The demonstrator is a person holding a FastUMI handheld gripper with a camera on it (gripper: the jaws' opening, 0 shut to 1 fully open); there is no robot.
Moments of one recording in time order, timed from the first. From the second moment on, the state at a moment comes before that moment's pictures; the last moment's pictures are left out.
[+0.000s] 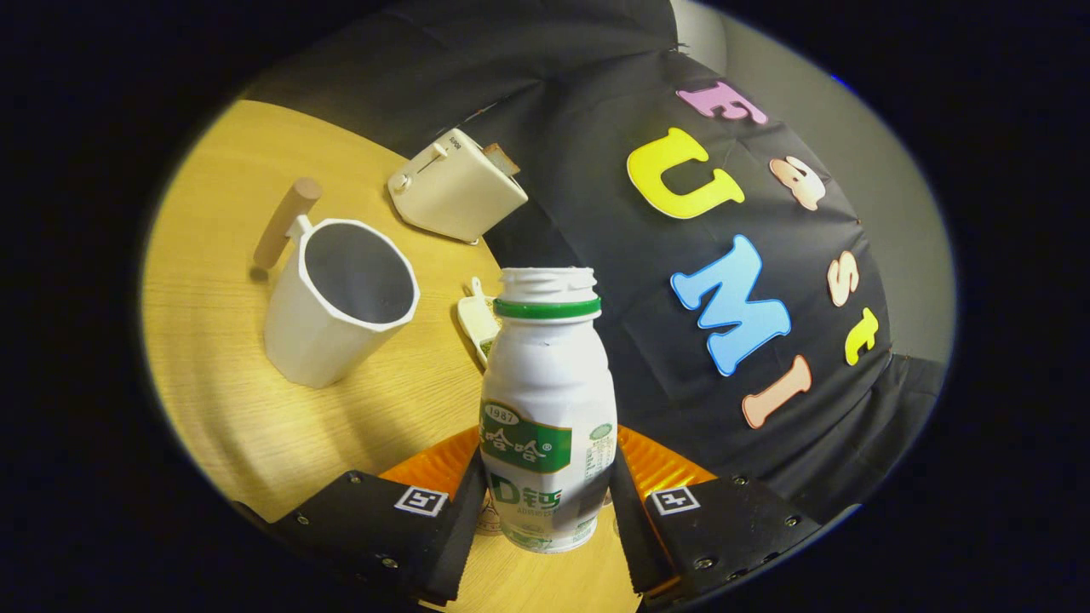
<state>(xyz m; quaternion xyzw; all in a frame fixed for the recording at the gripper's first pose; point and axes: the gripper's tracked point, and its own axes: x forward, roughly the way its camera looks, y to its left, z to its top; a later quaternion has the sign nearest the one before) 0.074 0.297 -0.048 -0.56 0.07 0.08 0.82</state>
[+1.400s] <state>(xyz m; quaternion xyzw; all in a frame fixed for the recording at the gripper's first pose) 0.081 0.316 -0.043 -0.73 0.03 0.09 0.68</state>
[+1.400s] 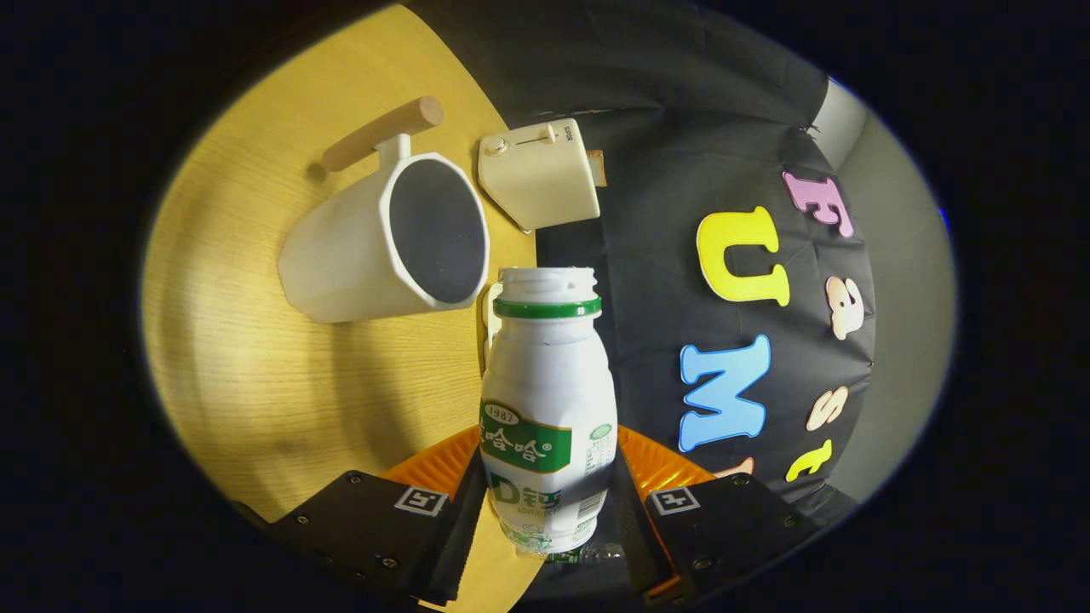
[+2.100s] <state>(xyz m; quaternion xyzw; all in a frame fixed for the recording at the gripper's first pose) 0.084 0.324 -0.042 -0.77 0.03 0.10 0.63</state>
